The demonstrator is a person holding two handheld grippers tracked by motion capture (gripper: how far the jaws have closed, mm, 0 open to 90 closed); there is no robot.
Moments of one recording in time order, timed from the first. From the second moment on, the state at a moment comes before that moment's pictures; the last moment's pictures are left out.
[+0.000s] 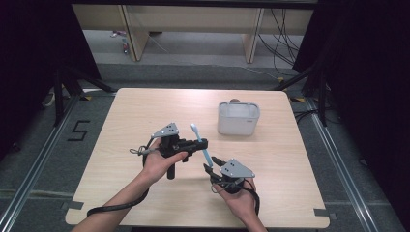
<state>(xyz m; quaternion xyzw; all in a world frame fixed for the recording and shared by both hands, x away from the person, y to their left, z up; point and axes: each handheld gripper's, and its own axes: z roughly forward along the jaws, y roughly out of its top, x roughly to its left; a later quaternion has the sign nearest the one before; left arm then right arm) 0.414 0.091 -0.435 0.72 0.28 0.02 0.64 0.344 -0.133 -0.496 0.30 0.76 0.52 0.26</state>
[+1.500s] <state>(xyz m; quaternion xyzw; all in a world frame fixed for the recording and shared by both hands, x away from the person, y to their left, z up) 0.402 0.084 -0.426 0.75 0.26 0.14 0.59 0.333 -0.147 -0.451 0.33 0.70 0.58 0.25</state>
